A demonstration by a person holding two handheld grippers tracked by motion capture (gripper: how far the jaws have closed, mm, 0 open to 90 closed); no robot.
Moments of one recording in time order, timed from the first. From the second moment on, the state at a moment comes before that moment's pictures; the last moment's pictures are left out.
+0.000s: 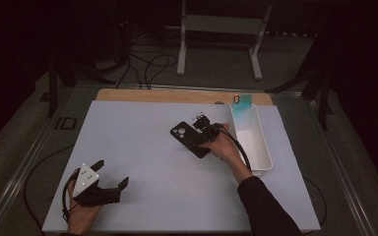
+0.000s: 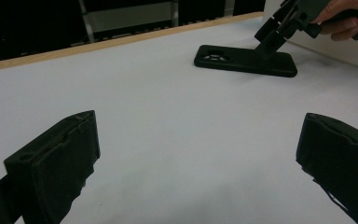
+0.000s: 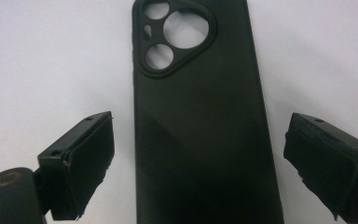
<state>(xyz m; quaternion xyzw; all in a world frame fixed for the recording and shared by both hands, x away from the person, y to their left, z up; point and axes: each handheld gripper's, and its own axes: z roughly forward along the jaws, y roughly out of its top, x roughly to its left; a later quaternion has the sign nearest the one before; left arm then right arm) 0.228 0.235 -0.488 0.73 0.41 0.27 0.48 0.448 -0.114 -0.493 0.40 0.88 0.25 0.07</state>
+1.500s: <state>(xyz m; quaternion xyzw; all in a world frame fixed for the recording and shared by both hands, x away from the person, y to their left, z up) 0.228 0.234 -0.489 0.73 0.41 0.27 0.48 0.432 -0.106 -0.506 0.39 0.90 0.18 0.07</state>
